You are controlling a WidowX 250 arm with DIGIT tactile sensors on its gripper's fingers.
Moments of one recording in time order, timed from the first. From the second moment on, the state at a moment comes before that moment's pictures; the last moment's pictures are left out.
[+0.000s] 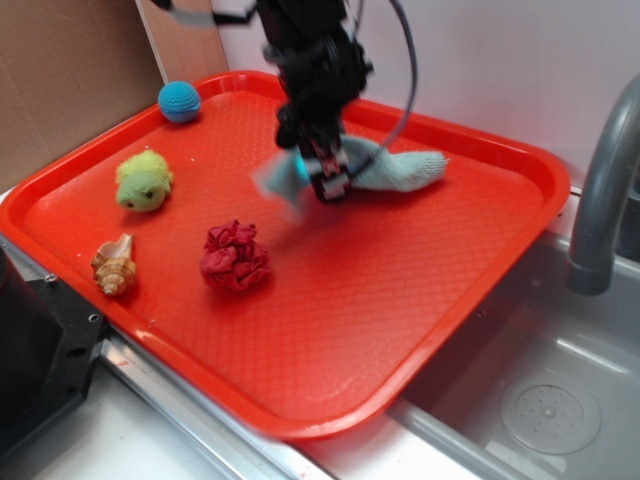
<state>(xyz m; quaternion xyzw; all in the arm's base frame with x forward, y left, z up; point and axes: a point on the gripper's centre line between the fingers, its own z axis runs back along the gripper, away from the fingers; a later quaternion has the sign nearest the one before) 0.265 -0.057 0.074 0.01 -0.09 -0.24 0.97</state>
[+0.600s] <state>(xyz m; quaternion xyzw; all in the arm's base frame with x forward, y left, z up) 0.150 0.016 0.186 -0.01 -0.05 0.08 1.00</state>
